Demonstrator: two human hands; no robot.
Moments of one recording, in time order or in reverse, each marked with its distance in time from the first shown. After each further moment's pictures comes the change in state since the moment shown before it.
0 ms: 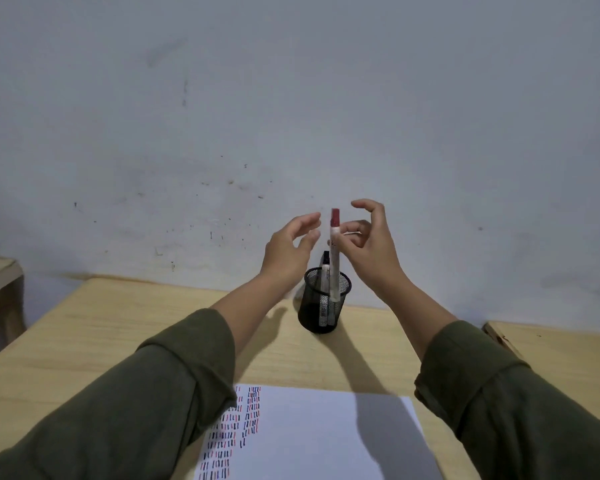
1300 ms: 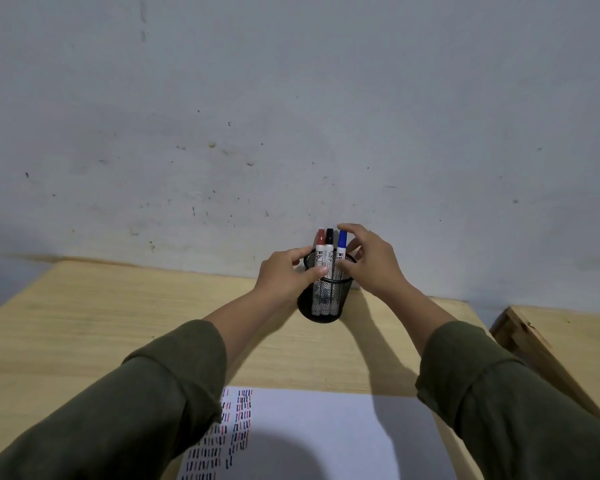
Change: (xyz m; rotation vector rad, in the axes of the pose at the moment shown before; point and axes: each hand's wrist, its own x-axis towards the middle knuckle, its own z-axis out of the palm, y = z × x) left_hand 0.008 -0.078 0.021 0.265 -0.180 -0.287; right_hand 0.018 0.096 0.000 -0.628 -0.147 0.058
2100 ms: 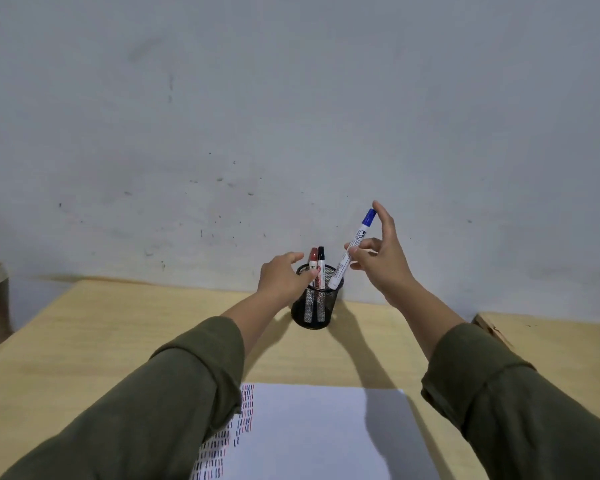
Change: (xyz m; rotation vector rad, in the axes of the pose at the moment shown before) left_hand -0.032 0.037 -0.015 0.155 0.041 0.014; right_hand -0.042 -0.050 -0.065 0.619 0.129 0.167
